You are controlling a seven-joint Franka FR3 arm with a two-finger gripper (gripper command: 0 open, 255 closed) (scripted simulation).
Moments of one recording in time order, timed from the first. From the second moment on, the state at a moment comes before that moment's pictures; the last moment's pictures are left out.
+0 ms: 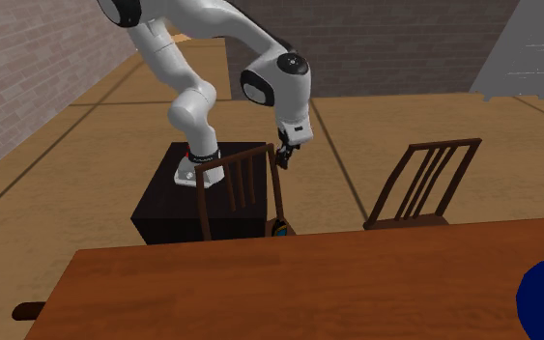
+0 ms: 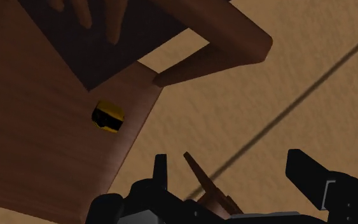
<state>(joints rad) -0.17 -0.41 -0.43 -2.59 0.10 2.12 -0.08</state>
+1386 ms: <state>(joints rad) -0.26 0.32 -0.55 -2.49 0.72 2.35 -0.55</state>
